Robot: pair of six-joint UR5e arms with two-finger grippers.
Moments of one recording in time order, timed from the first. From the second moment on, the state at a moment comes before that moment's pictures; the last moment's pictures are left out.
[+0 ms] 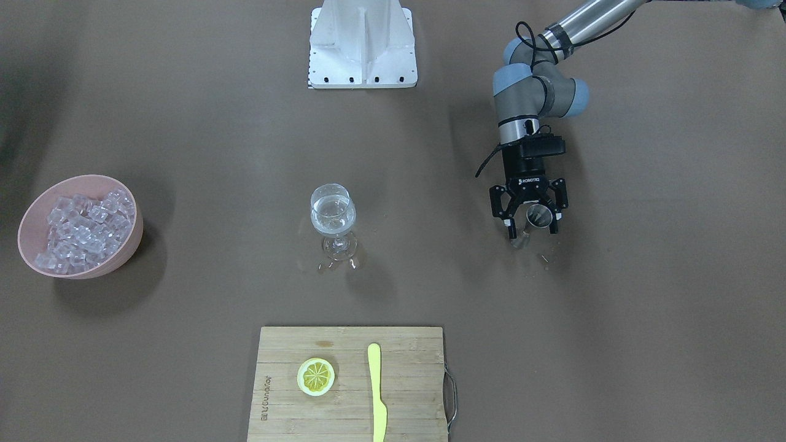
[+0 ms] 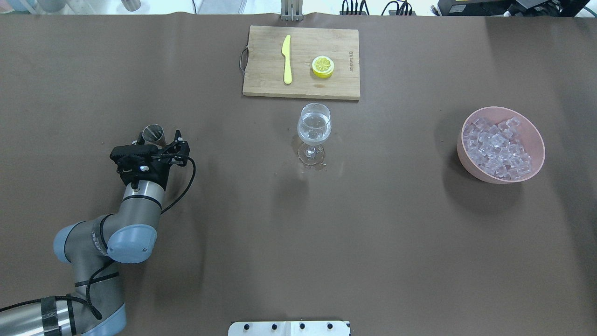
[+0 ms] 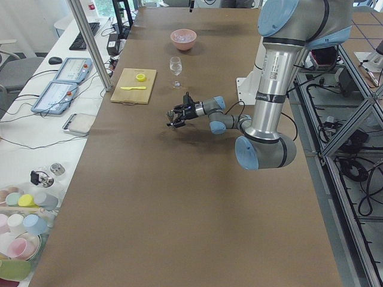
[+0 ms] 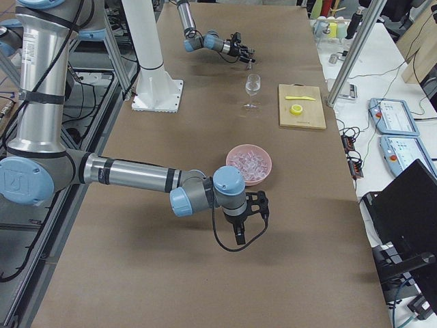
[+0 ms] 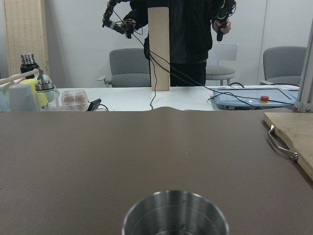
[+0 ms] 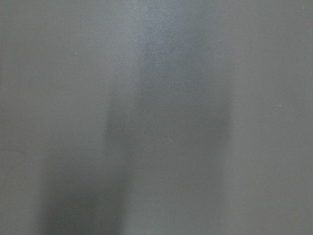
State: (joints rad) left arm -0.34 -1.83 -1.52 -2.36 -0.60 -1.30; right arm 1.47 -1.73 1.60 -1.12 2.25 0.14
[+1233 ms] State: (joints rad) left arm -0.51 -1.76 -1.77 -2.38 -0.89 -1.02; right arm 1.47 -1.73 1.60 -1.12 2.25 0.14
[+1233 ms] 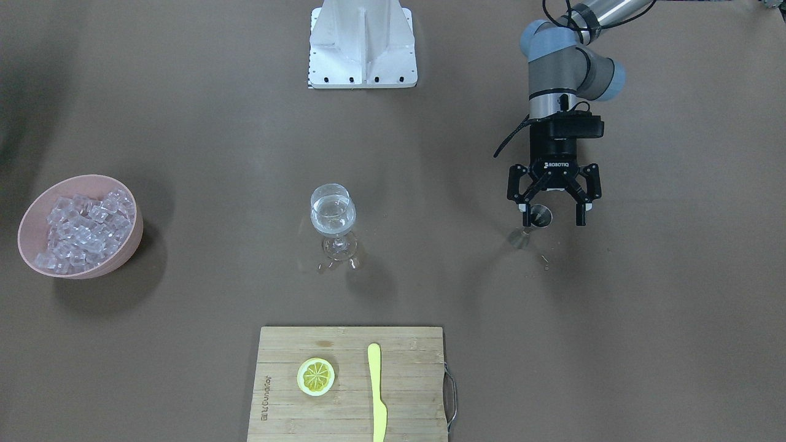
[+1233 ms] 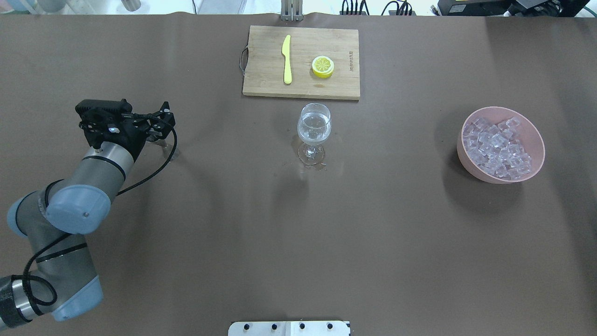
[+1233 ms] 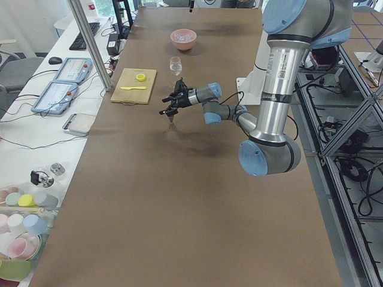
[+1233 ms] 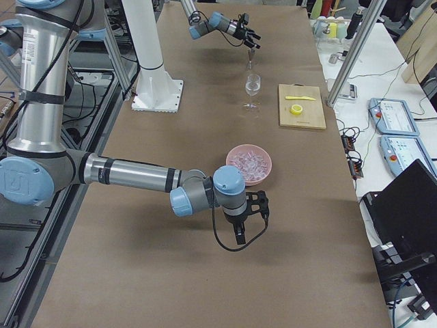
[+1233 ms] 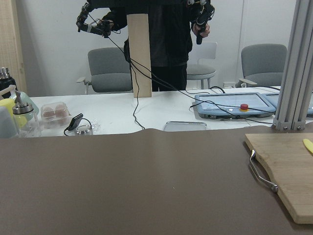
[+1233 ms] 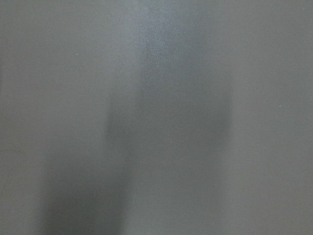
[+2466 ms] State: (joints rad) left arm -1.23 -1.74 -1.93 -1.62 -1.92 -0.05; right arm 1.47 -1.72 1.70 -1.12 2.28 0.27
